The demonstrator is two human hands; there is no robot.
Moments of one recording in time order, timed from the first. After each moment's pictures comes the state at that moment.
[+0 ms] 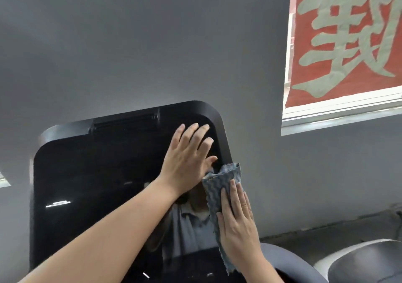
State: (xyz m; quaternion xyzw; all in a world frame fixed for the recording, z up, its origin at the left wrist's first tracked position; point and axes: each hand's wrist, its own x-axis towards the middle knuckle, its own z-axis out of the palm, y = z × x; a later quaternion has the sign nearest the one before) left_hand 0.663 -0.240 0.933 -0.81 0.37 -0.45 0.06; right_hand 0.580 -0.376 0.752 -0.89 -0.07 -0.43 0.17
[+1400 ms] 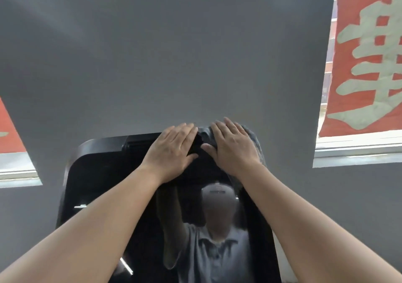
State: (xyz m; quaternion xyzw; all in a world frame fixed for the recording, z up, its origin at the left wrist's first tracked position) left_hand 0.732 -0.145 1.001 -0.85 0.28 -0.41 0.17; right_hand 0.727 -0.351 0.993 -0.93 -0.14 -0.35 0.03
